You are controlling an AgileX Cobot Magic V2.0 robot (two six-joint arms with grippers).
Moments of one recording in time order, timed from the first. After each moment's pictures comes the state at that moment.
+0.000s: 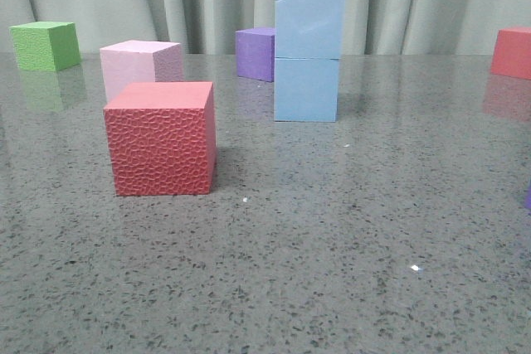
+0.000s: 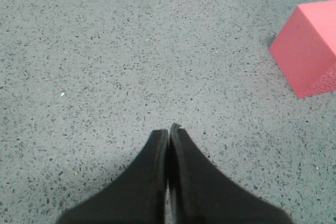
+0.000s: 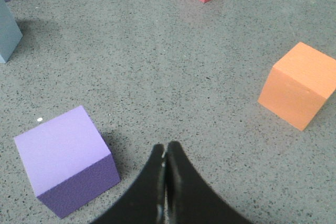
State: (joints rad) left arm -0.10 0.53 -0.49 -0.26 0.71 0.22; right arm 0.15 0.31 -0.58 -0.20 0.82 0.25
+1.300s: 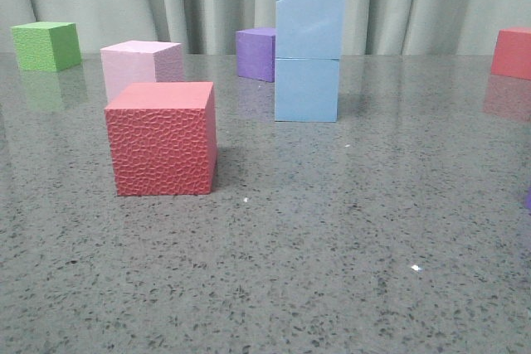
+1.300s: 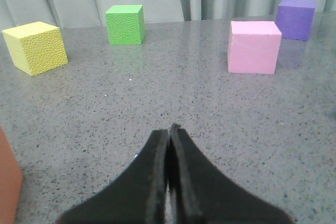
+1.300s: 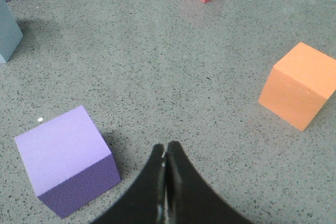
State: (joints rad) left arm -0.10 0.15 -0.09 -0.16 0.17 0.22; right arm 0.15 0.31 -0.58 -0.20 0.82 0.25
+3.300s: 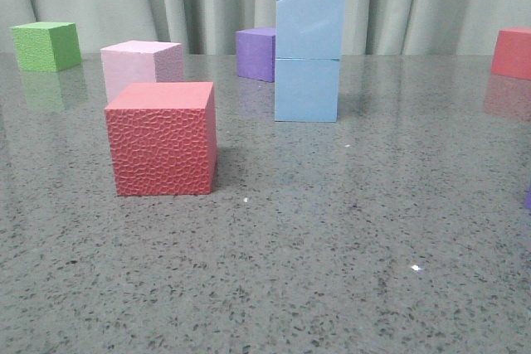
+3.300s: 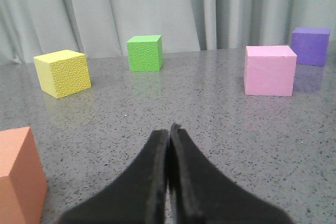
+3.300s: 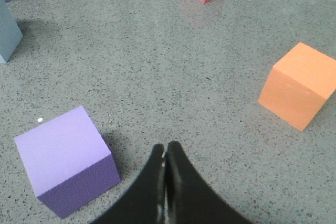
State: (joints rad) left arm -0.08 0.00 0.00 0.04 0.09 0.03; right arm 0.15 0.31 -0.58 -0.20 0.82 0.25
